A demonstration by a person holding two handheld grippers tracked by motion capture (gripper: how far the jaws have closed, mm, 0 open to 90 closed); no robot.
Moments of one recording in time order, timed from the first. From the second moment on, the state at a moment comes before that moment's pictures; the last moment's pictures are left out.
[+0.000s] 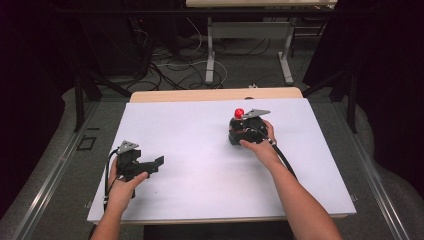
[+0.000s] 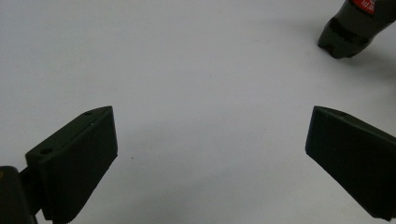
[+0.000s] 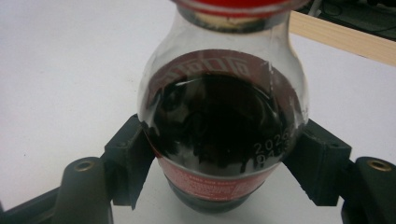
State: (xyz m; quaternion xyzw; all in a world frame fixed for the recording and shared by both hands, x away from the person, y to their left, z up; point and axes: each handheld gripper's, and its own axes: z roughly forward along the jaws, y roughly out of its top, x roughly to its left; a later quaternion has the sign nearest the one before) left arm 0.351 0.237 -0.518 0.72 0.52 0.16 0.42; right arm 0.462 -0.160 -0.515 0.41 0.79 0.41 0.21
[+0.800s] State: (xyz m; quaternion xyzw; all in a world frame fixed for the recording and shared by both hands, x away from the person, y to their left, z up) left arm 0.349 0.230 -0.516 0.73 0.52 0.16 0.42; right arm 0.396 -0.167 -0.479 0.35 0.82 0.42 0.16
